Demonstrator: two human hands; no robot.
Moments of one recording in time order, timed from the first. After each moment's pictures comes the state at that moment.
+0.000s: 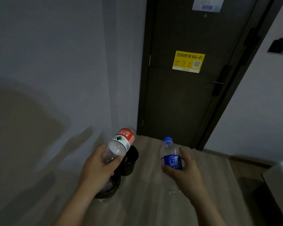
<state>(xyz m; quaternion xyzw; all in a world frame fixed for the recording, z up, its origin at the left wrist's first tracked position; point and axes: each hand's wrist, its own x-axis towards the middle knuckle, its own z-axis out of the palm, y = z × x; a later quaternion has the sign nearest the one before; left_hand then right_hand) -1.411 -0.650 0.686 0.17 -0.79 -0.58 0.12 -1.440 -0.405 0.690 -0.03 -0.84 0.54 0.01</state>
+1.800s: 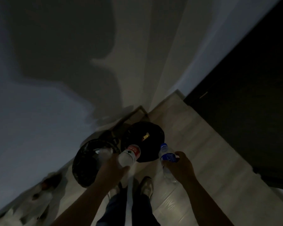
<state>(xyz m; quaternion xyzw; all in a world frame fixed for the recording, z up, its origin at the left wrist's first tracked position) -1.902 -0.739 0.333 0.47 -0.75 -0.42 -0.20 -2.066 -0.572 0.333 -0.04 -0.86 0.28 -0.43</state>
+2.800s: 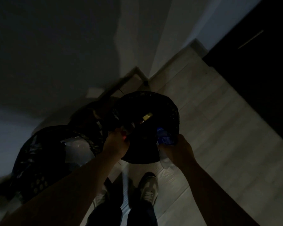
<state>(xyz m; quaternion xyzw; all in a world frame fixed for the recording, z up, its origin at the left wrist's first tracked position) -1.985 -0.760 -0.032 0.45 -0.77 -0.38 -0.26 -2.100 -0.599 0.017 -0.05 -0.85 0.25 -0.46</state>
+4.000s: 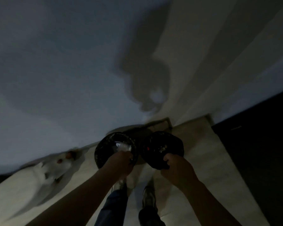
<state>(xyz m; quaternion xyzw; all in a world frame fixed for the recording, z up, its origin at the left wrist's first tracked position) -1.865 -0.750 0.405 0.44 -0.82 -0.33 -0.19 -2.044 -0.635 0.391 0.43 -0.79 0.02 -0.43</state>
